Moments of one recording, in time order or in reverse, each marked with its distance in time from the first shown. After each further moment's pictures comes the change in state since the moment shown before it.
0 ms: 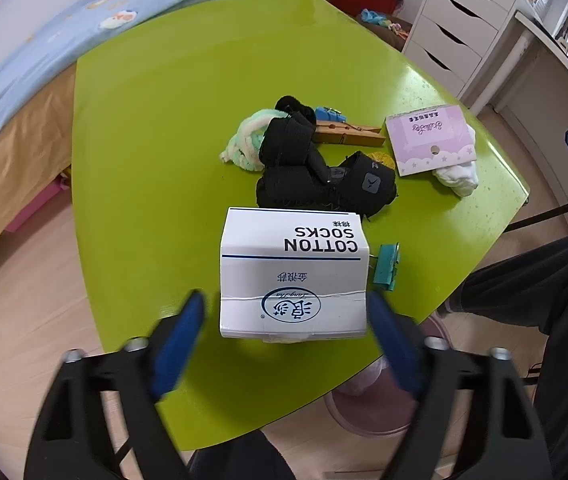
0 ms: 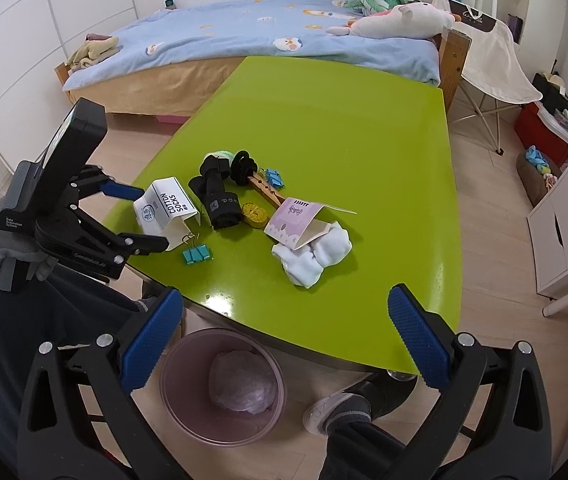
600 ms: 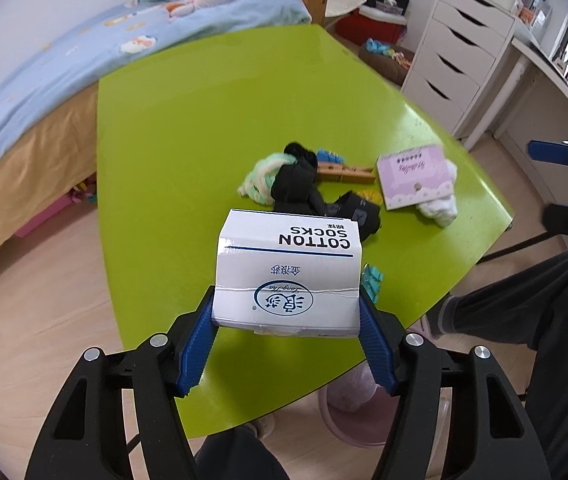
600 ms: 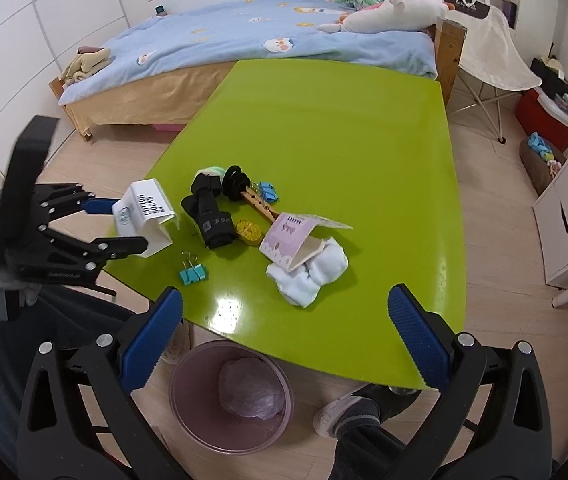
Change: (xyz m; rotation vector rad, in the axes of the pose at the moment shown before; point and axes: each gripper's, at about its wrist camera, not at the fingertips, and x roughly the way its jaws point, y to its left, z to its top) left arm -0.039 0.000 -0.002 -0.032 -0.115 0.008; right arm 0.011 -0.013 0.025 0.066 0.029 0.039
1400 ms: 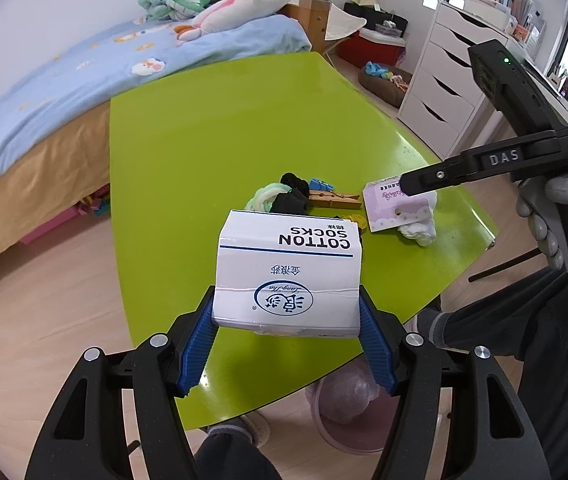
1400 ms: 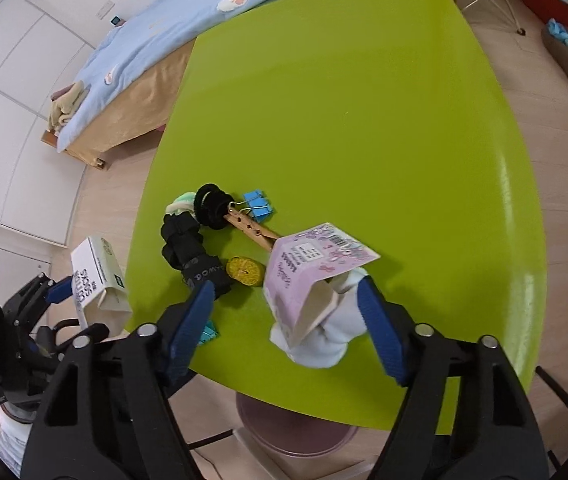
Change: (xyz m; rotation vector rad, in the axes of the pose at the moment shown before) left arm -0.025 -0.007 -0.004 -0.013 -0.073 0.005; right arm 0.086 -0.045 0.044 0.294 0.196 0.213
